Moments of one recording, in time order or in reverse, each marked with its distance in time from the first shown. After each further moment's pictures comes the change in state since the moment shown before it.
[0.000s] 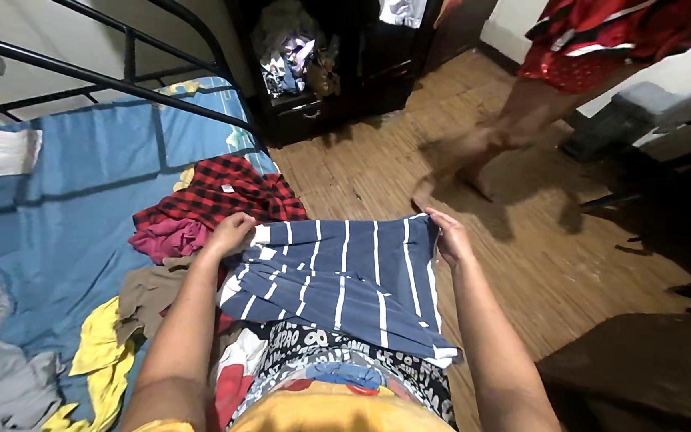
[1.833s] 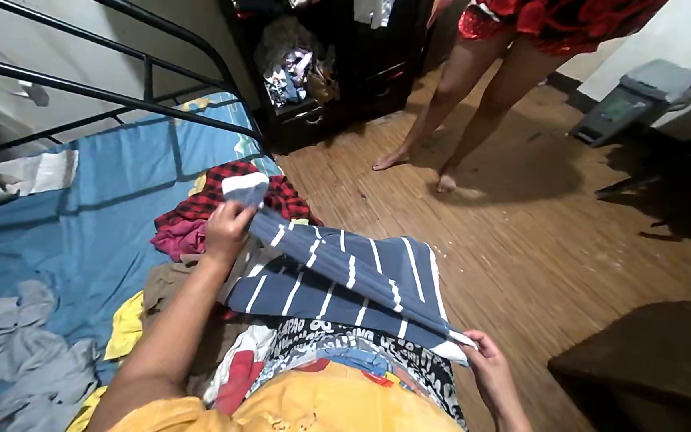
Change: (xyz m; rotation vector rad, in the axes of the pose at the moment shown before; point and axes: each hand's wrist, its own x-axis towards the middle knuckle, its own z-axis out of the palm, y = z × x) left_hand -0.052 0.027 -0.003 0.614 0.633 0.882; right_hand -0.262 0.095 -0.096 -0.012 0.113 0.010
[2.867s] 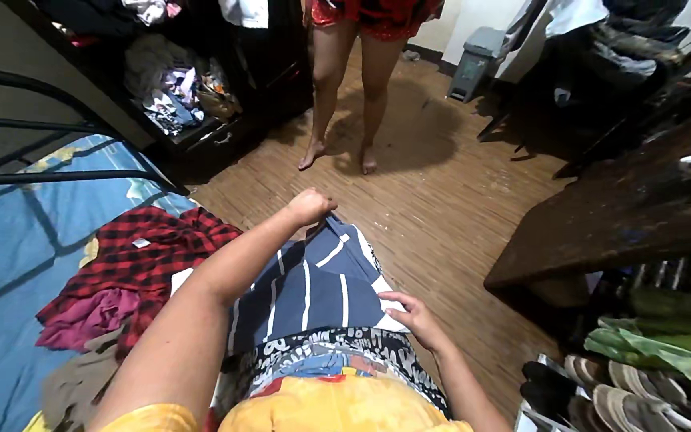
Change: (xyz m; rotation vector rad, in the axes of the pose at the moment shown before) left_hand 0.181 0.250 0.171 -0.232 -0.752 0.823; right_hand 0.002 -0.005 0.013 -0.027 -0.289 -0.064
